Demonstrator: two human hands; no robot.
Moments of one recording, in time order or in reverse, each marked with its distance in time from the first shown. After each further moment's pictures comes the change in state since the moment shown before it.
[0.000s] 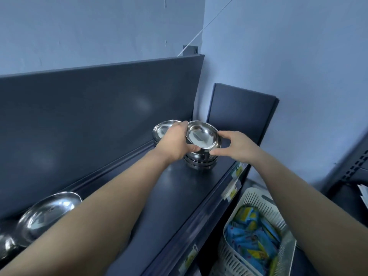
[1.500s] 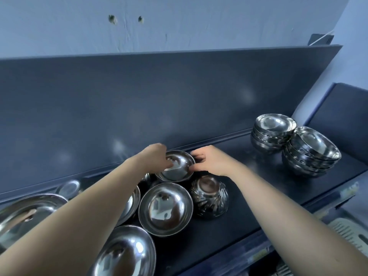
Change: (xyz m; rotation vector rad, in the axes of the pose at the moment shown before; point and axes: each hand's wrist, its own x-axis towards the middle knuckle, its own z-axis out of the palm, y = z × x) left_hand -0.212 -0.177 -0.140 0.414 -0.142 -0.633; right_hand 0.014 -0.199 0.229 0.274 -0.612 -0.371
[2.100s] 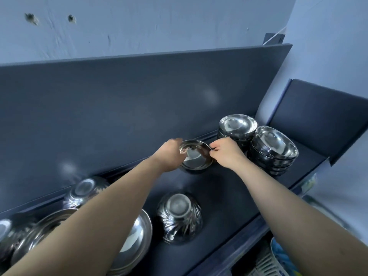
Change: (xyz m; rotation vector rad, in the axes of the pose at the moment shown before) left_hand 0.081 0.115 0.028 -0.280 0.076 0.264; right_hand -0.028 0.074 -0.096 -0.186 0.510 0.388
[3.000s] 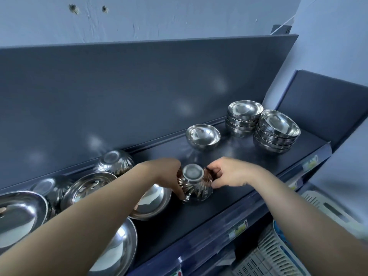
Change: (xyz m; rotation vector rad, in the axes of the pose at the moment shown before) left_hand -0.126 -0.008 -0.012 0.339 -0.459 -0.009; right_hand -0.124 -0.022 0.010 -0.226 -0.563 -0.139
